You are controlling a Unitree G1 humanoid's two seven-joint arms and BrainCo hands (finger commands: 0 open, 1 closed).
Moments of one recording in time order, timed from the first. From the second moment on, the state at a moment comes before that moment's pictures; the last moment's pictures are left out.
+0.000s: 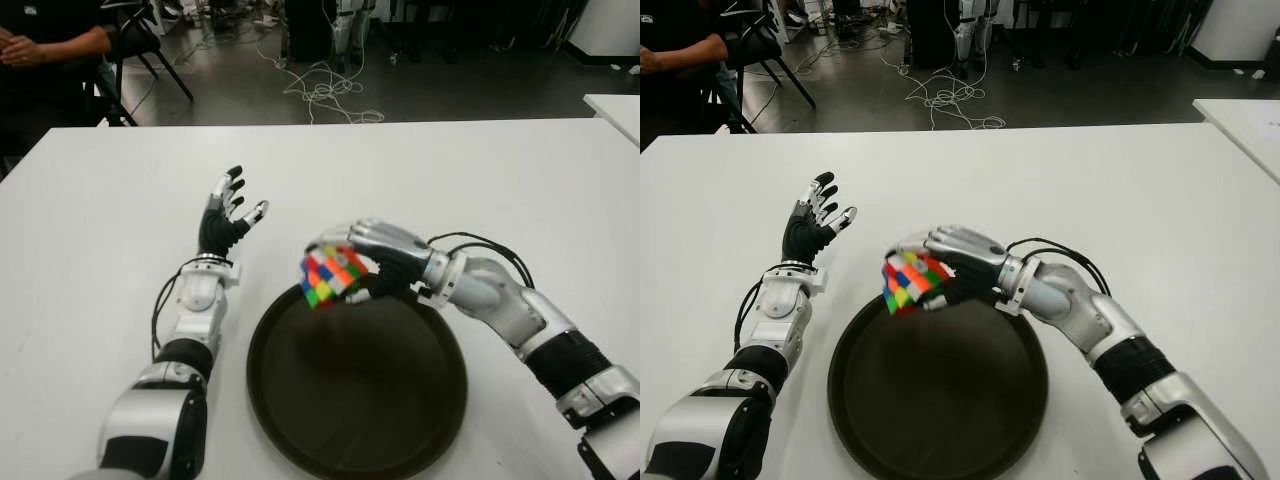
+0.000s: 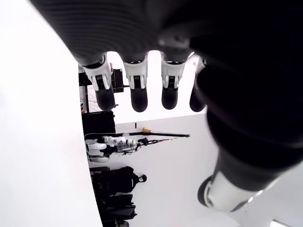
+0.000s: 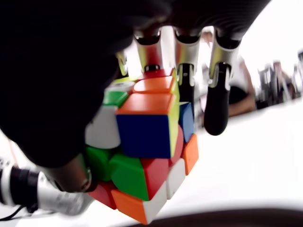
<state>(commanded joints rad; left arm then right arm) -0.62 0.05 0.12 1.14 0.01 -0.71 0.00 -0.54 -0.44 0.53 0.30 -0.24 -0.57 0.51</state>
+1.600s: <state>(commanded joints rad) -0.62 0.05 0.11 1.15 0.02 -0.71 0.01 -0.52 -0.32 0.54 0.48 -0.60 -0.70 0.19</state>
